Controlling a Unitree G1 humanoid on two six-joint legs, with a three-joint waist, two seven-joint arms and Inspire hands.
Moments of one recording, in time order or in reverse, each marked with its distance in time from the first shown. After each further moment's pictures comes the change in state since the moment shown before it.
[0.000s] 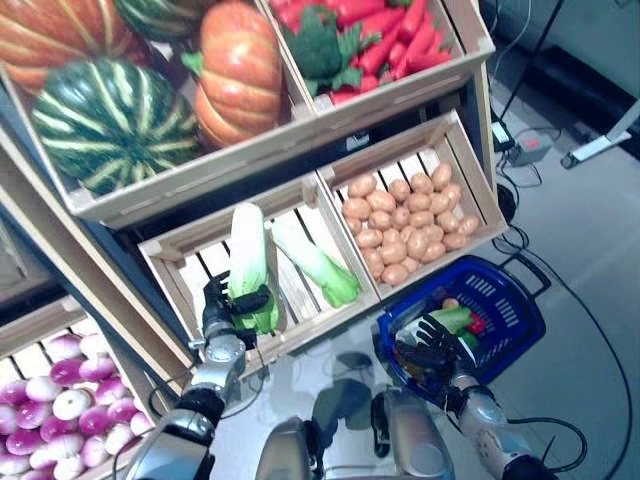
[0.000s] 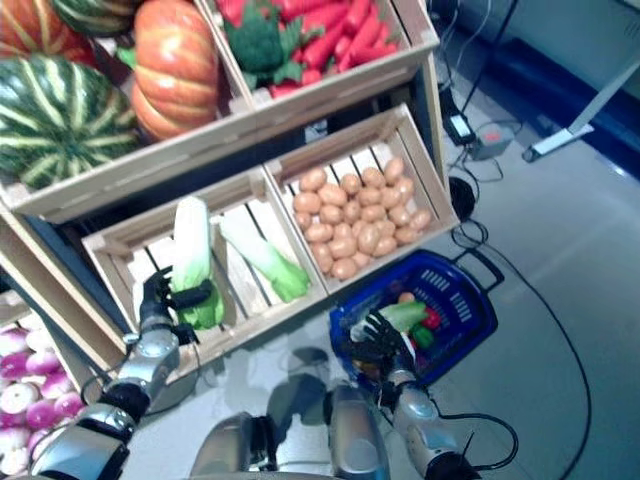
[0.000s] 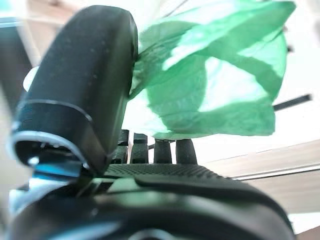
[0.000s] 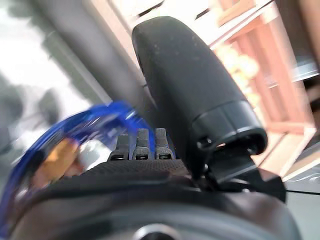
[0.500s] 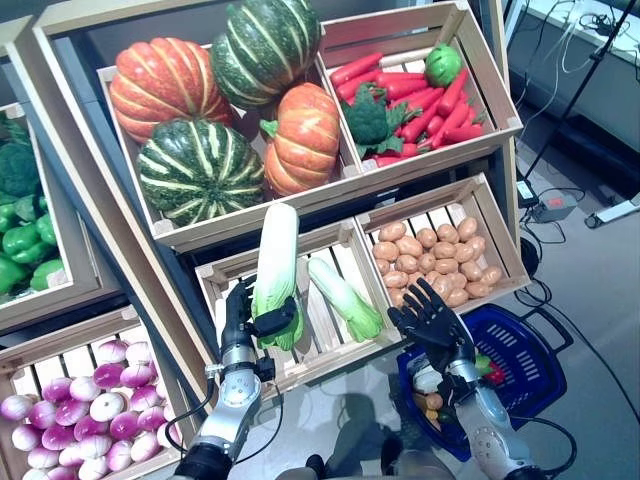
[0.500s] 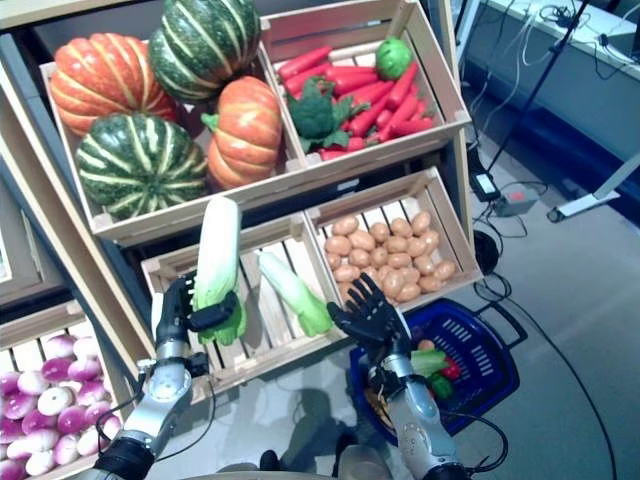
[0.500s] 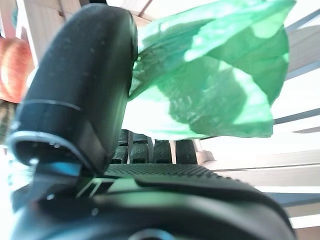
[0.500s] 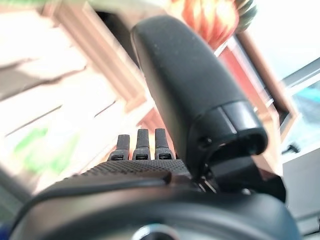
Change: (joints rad) left arm 0.247 -0.011 0.003 -0.389 0.270 -0.028 -0.031; right arm 0.043 0.028 -0.083 -0.252 0.198 -0.044 0.259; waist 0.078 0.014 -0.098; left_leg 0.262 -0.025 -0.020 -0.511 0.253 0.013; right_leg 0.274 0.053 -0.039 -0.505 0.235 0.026
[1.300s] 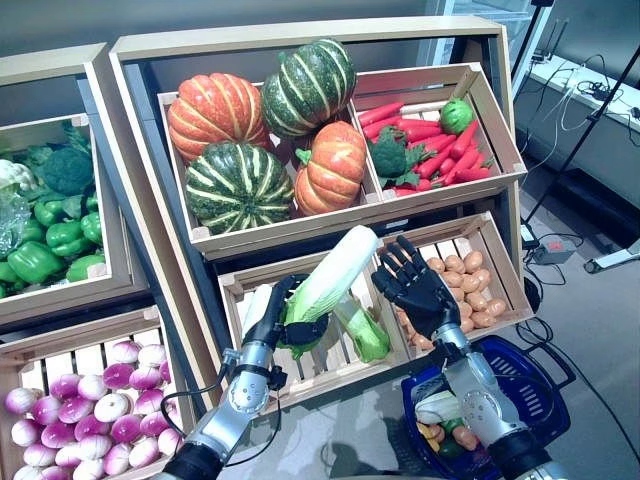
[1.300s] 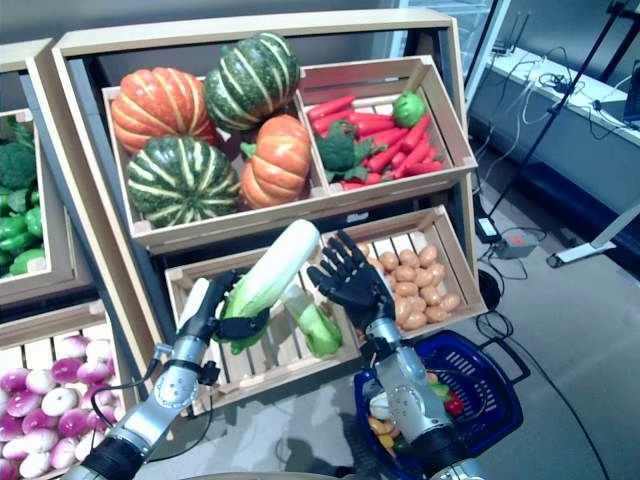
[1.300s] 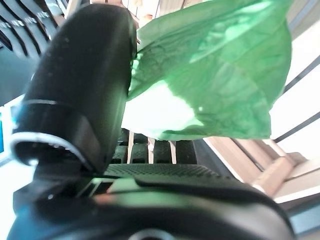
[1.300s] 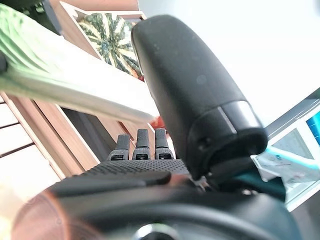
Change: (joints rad) left arm -0.019 0.103 -0.168 -0.036 0.271 -0.049 -0.094; right arm -0.164 0.011 0.041 0.013 0.091 0.041 0.053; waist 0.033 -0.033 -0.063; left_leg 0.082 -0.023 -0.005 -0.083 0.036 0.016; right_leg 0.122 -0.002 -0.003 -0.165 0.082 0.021
